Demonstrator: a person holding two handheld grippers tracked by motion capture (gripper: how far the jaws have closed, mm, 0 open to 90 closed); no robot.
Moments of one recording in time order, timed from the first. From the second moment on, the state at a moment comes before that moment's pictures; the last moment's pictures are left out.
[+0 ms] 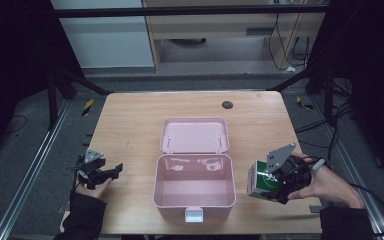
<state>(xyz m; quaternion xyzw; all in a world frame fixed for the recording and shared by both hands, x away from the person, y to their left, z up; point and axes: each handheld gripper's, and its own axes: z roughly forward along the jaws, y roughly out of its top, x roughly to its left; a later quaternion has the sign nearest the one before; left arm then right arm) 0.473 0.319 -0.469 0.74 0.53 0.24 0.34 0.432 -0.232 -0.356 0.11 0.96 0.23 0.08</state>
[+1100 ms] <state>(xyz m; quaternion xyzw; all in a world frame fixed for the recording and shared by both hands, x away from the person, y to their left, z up) 0.473 0.319 -0.469 0.74 0.53 0.24 0.34 0.435 -0.198 -0.291 0.09 0.95 0.26 0.12</state>
